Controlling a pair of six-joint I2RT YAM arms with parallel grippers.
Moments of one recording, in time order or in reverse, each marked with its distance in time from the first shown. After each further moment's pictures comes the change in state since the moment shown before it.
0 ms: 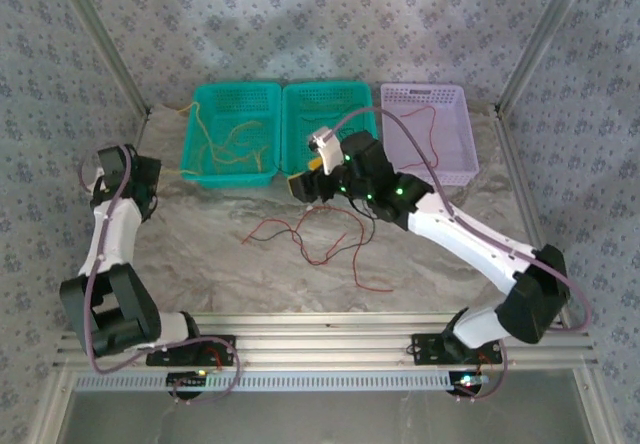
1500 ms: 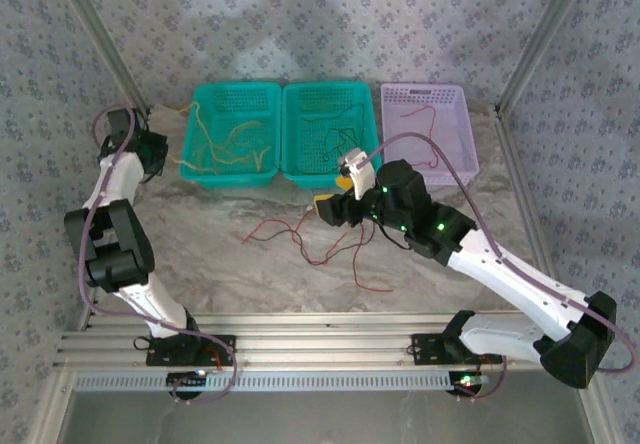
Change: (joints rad) left arm -0.074 0.381 0.400 -0.011 0.113 0.043; right arm 0.031 -0.290 -0.207 -0.026 0.077 -0.026
